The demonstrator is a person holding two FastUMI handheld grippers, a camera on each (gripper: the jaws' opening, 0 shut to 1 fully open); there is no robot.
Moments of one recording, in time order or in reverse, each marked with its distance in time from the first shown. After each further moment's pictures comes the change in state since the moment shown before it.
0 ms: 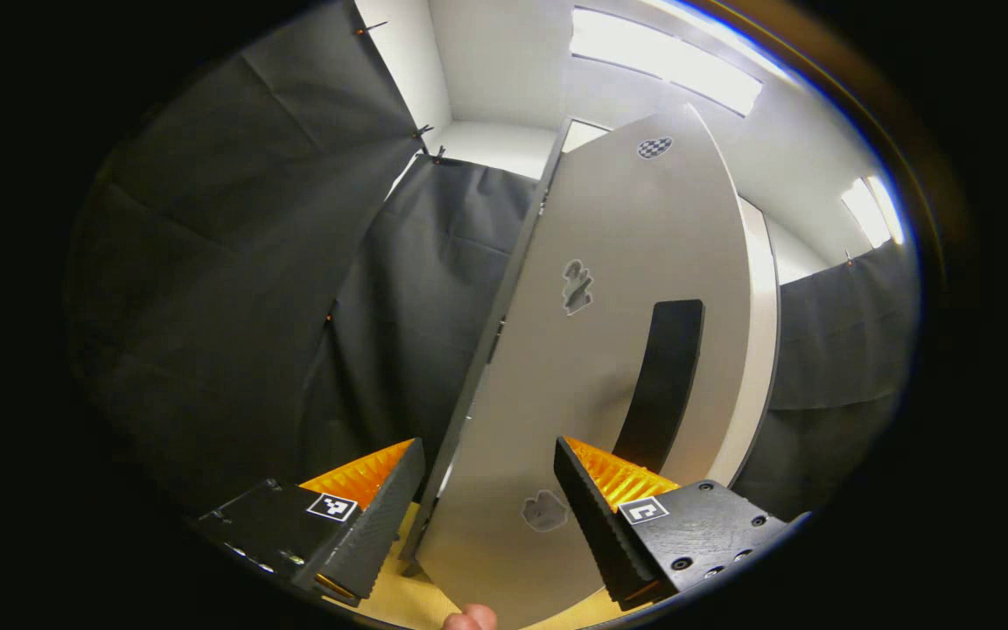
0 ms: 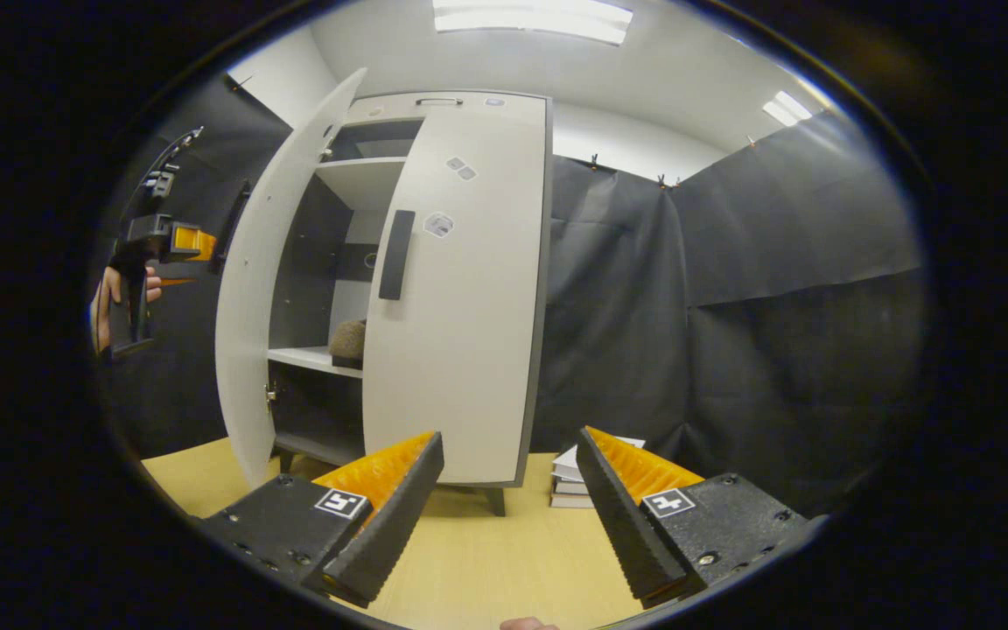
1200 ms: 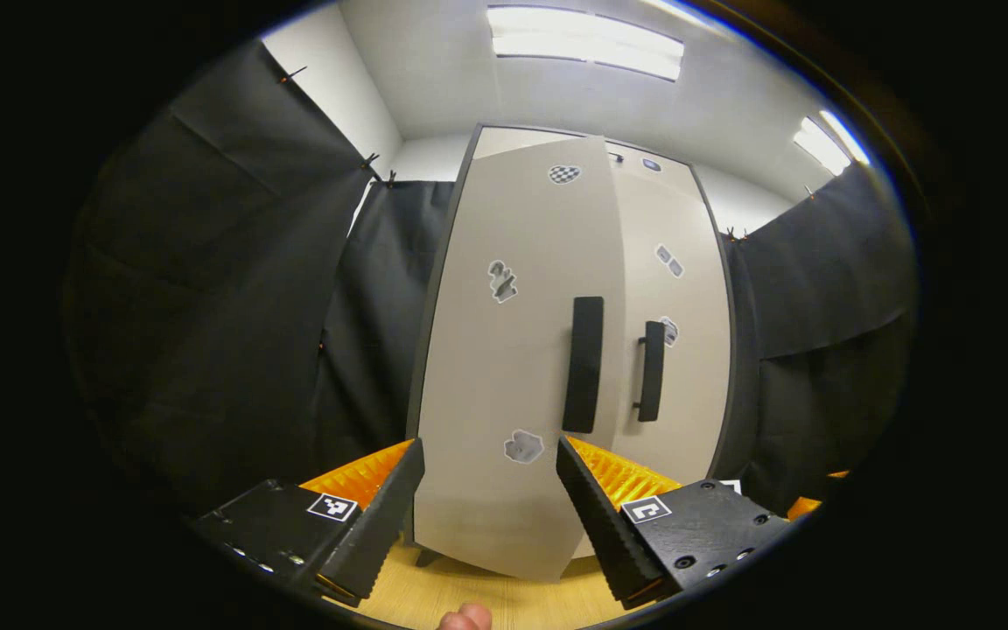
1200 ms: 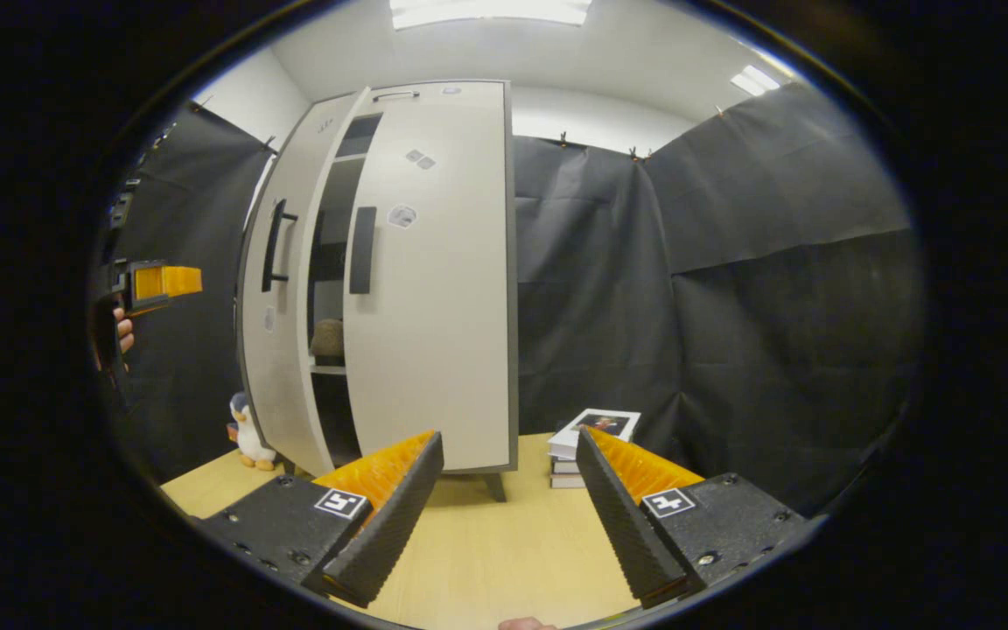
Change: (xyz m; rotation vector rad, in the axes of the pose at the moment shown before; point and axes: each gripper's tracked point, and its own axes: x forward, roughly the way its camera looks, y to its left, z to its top) left arm -0.117 -0.030 -0.016 0.242 -0.017 0.013; right arm -0.002 -0.007 -0.014 0.112 0.066 -0.004
